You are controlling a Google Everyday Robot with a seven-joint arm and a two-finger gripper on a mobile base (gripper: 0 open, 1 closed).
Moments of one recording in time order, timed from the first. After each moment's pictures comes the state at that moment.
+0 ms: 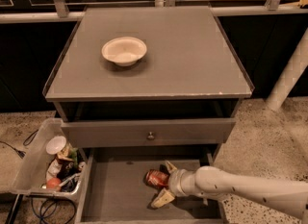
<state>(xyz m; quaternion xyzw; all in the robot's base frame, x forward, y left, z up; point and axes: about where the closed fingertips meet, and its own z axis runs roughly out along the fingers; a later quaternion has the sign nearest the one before) 0.499 -0.046 0.375 -0.52 0.75 0.19 0.35</state>
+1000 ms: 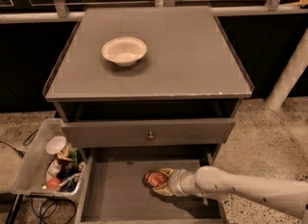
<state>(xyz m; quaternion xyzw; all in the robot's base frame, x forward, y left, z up) 0.499 -0.046 0.375 -0.52 0.75 0.19 0.35</state>
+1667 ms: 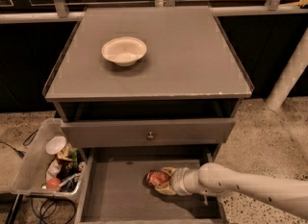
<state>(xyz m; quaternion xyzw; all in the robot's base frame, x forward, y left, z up) 0.495 -0.051 0.389 -0.53 0.75 0.19 0.35</state>
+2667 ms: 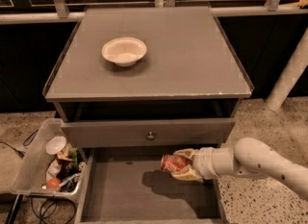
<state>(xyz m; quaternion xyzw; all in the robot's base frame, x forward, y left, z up) 0.484 -0.104 0.542 -0.57 0.69 0.22 0.38</state>
